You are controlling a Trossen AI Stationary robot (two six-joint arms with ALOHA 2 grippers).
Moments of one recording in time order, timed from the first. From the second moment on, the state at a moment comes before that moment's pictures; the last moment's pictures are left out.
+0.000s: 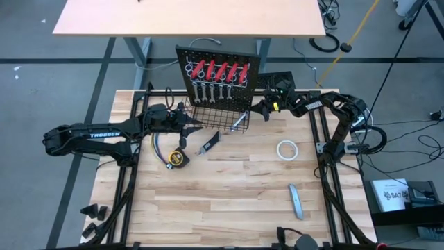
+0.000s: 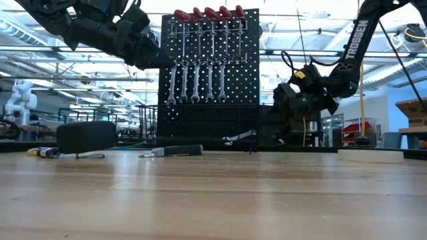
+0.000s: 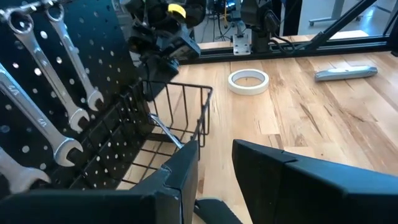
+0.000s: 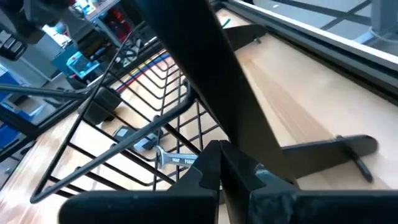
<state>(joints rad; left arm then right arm) 0.37 1.03 0.50 0.25 0.24 0.22 -0.90 1.78 0.64 0.72 -0.82 0.22</state>
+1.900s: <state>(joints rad) 0.36 1.09 0.55 0.32 0.32 0.09 -0.77 1.74 0.64 0.64 -0.63 0.17</state>
